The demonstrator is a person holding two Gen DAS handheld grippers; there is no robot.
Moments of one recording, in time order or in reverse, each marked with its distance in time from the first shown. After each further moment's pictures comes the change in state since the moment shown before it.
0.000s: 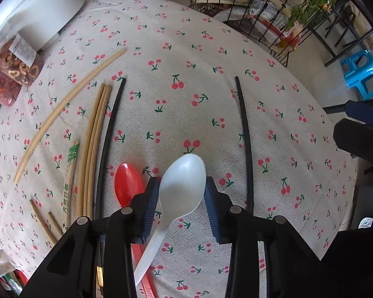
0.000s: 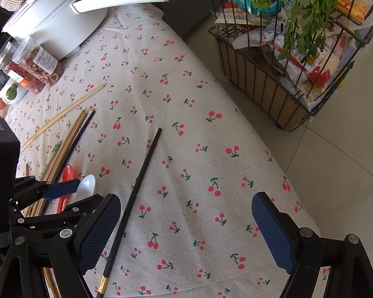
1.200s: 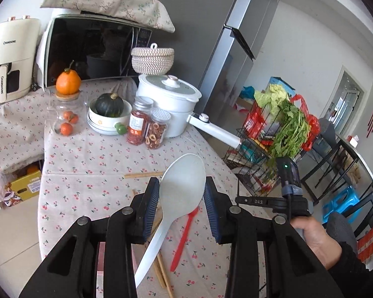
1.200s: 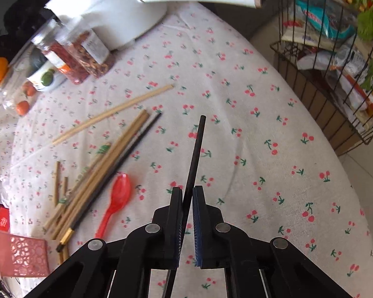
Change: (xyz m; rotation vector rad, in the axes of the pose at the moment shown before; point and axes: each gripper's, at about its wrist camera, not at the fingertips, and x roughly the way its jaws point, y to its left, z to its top) left arm -0.241 0.091 -0.227 -0.468 -0.862 -0.030; right arm 0.003 0.084 -0.004 -0.145 -0.120 0.128
